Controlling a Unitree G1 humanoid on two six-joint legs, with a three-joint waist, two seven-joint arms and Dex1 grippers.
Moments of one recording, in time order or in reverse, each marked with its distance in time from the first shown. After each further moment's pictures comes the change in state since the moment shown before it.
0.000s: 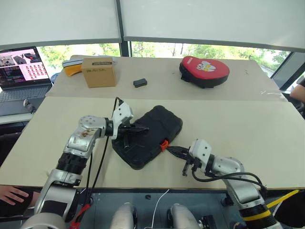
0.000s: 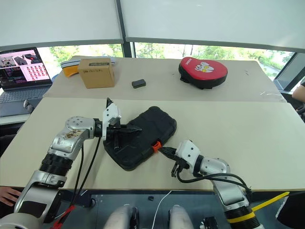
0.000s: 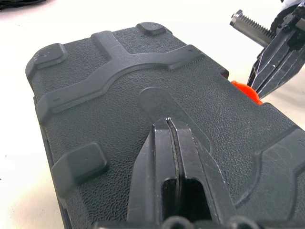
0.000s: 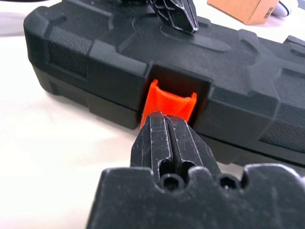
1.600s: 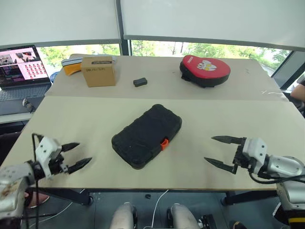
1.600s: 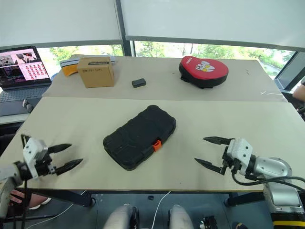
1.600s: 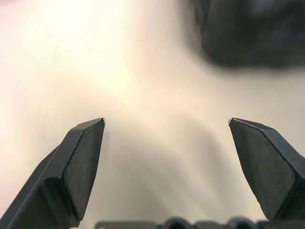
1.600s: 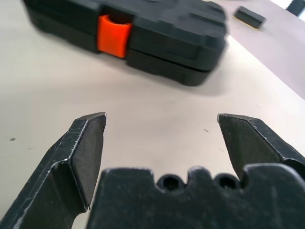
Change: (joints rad) left arm 0.811 0.245 0.586 -0.243 -0.138 -0.144 0.117; right arm 0.052 -0.266 -0.383 0.227 0.237 -0.177 0.349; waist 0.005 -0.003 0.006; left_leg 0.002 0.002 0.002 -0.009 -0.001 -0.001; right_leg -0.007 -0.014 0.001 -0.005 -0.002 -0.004
